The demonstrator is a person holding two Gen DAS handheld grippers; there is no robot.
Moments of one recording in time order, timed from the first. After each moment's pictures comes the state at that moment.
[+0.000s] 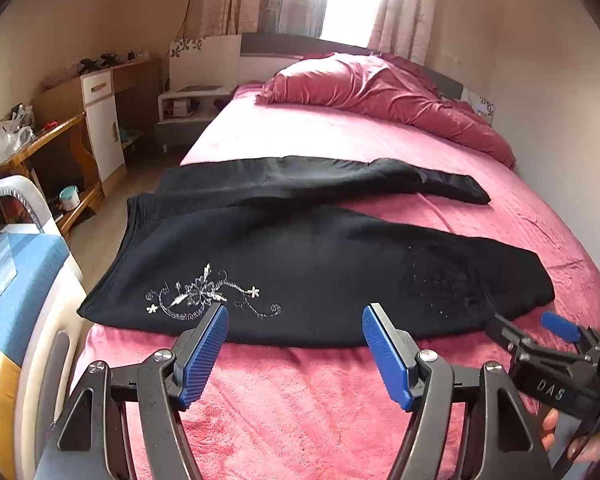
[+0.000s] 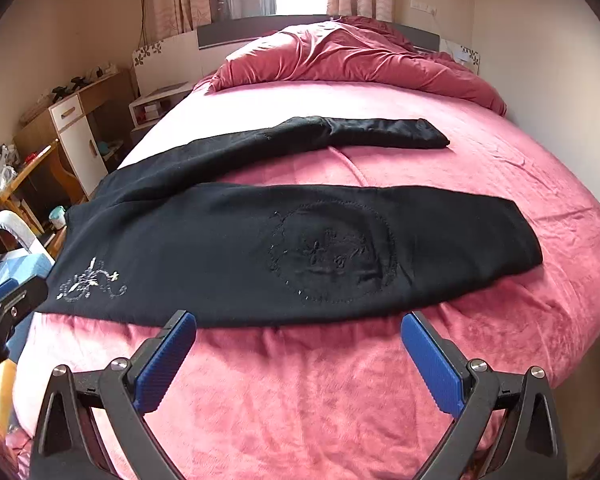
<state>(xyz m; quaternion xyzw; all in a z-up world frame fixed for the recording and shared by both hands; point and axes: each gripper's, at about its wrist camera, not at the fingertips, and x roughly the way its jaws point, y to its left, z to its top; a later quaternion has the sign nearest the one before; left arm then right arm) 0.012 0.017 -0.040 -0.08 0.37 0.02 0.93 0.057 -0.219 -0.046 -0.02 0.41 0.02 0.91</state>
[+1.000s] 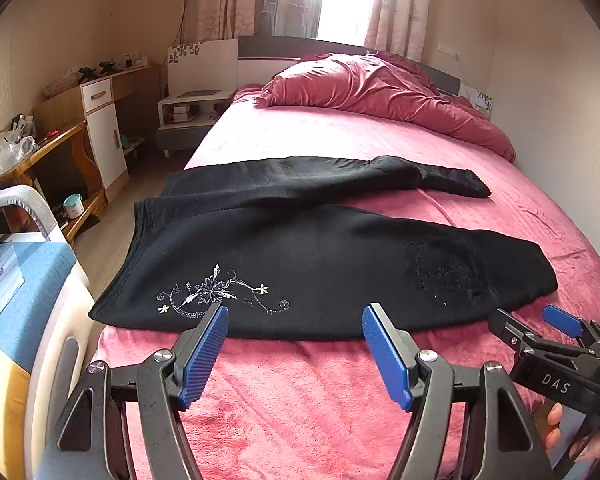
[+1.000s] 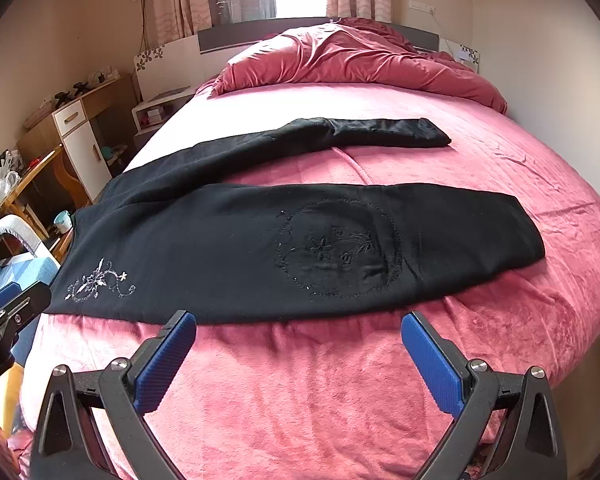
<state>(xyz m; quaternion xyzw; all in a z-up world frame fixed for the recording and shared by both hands) 0.000 0.020 -0.035 -0.06 0.36 0.03 0.93 0.045 -0.217 -0.046 0.00 0.41 0.02 0.91</state>
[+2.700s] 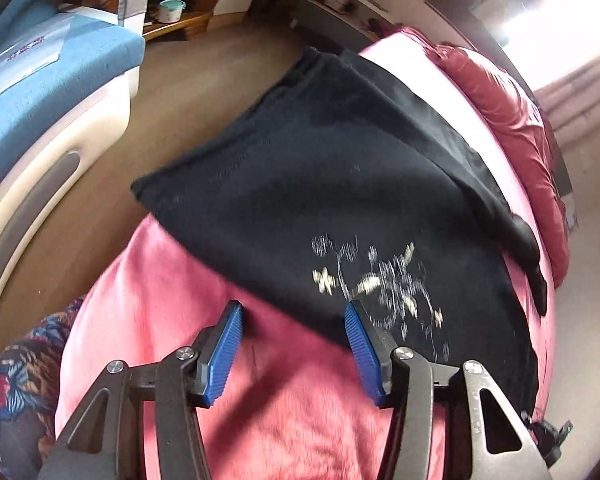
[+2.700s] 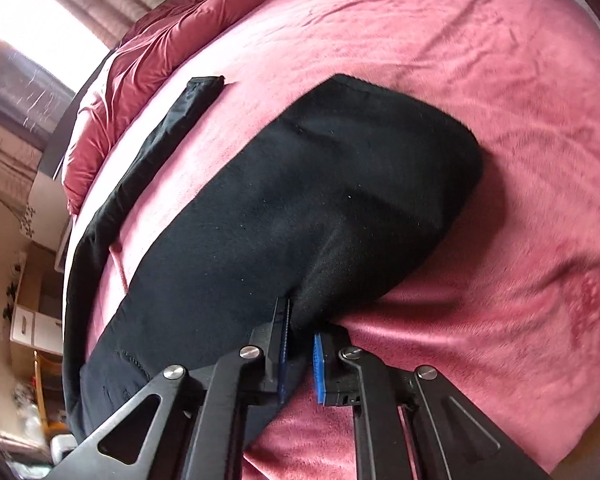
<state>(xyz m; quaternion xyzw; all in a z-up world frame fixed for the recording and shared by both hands) 0.042 0.215 -0.155 -0.37 0.47 0.14 0.79 0.178 -0.506 -0.126 0.33 0.45 -0.13 0.82</state>
